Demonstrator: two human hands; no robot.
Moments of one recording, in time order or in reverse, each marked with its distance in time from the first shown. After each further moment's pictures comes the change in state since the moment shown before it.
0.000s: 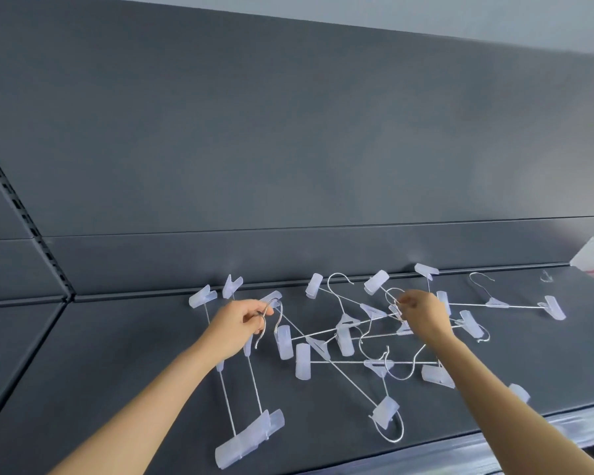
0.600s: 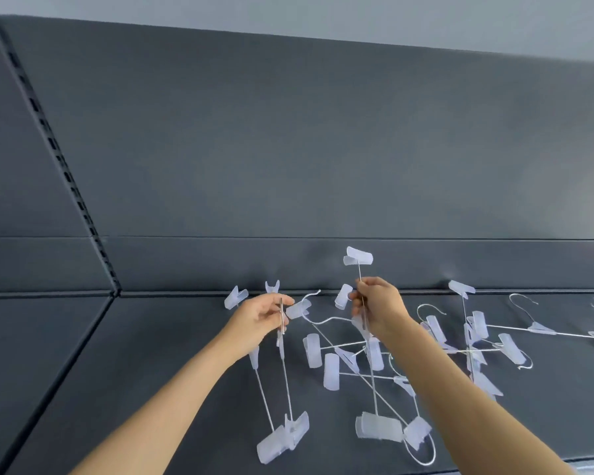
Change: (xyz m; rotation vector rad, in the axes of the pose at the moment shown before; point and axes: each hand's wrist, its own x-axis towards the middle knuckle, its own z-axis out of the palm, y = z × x) left_hand -0.016 0.014 -0.019 -0.320 0.048 0.027; right_hand -0.028 -0.114 0.049 0.998 -0.271 0.235
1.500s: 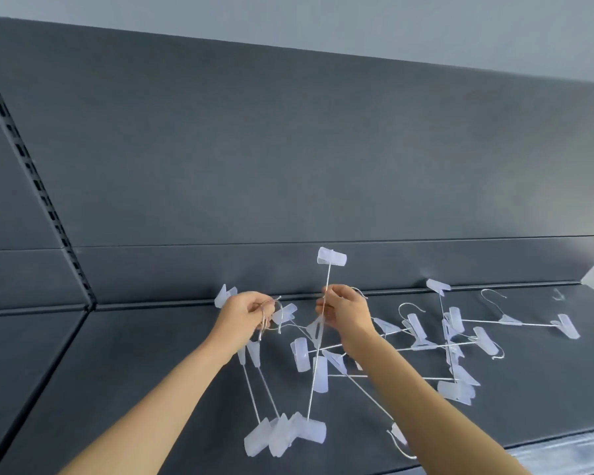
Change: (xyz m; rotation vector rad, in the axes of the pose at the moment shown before) left_hand 0.013 0.006 -0.003 0.042 0.135 -0.061; right_hand -0.011 0.024 0.020 -0.102 0.010 -0.143
